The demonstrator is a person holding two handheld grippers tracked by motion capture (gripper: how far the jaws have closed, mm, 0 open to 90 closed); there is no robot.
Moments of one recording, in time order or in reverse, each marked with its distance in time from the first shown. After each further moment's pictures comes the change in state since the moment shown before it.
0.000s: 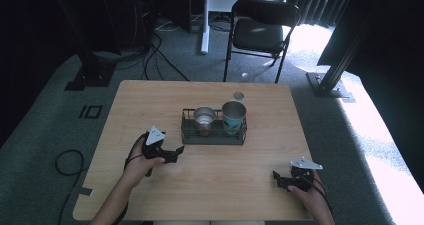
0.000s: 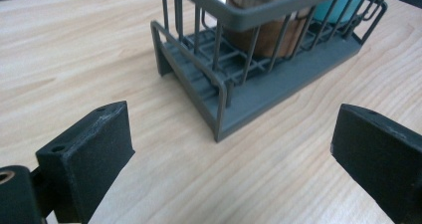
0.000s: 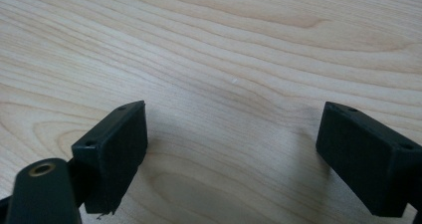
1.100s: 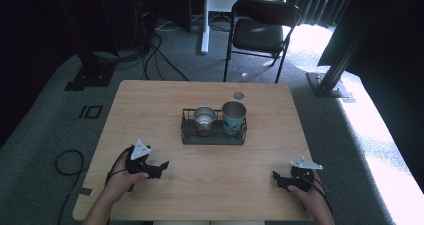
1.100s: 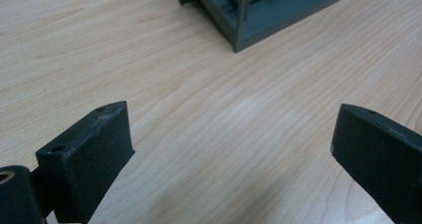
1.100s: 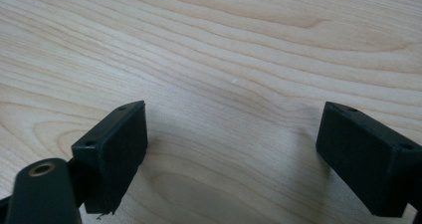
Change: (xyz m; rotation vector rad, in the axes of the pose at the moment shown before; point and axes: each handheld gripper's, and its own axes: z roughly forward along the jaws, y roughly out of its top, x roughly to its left) left arm 0.010 -0.041 -0.044 0.098 0.027 0.030; right arm 0.000 0.000 0.000 0.000 0.000 0.000
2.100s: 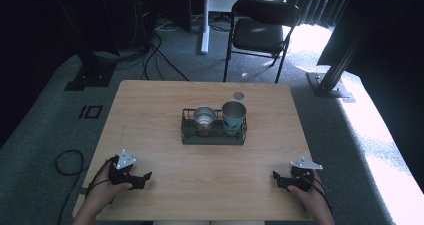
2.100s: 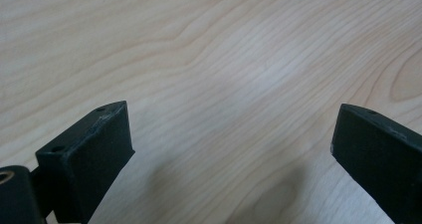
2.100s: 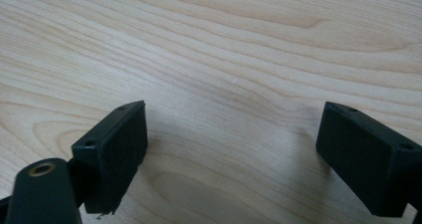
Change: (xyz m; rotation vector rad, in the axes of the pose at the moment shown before) left arm 0.017 -0.035 -0.034 0.152 0.082 0.003; right arm 0.000 0.000 0.000 -0.001 0.000 -0.002
